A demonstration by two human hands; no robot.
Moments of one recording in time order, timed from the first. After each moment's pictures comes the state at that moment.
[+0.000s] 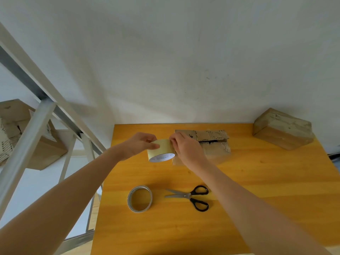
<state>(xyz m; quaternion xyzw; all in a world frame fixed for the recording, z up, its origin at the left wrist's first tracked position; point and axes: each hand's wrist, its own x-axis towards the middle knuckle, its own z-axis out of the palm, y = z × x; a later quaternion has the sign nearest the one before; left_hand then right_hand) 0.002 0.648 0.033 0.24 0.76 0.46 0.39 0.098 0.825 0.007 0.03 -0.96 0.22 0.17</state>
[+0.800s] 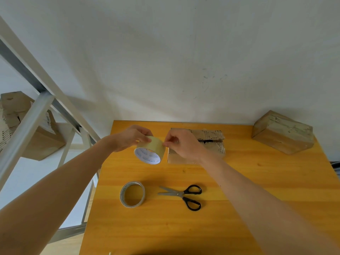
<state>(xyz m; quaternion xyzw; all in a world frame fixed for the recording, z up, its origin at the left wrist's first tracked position) 0.001 0.657 0.046 0.19 0.74 0.48 0.43 0.094 0.848 0.034 0.02 -0.91 0.41 -0.06</state>
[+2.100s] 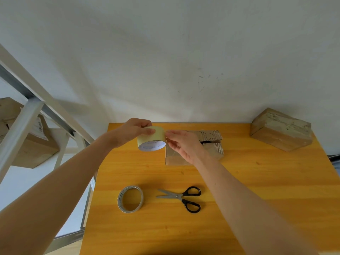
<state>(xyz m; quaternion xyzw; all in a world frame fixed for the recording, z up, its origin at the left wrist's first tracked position) -0.020 0.677 0.049 0.25 0.76 0.47 0.36 0.086 0.852 0.034 -0.30 -0.47 0.83 -0.08</state>
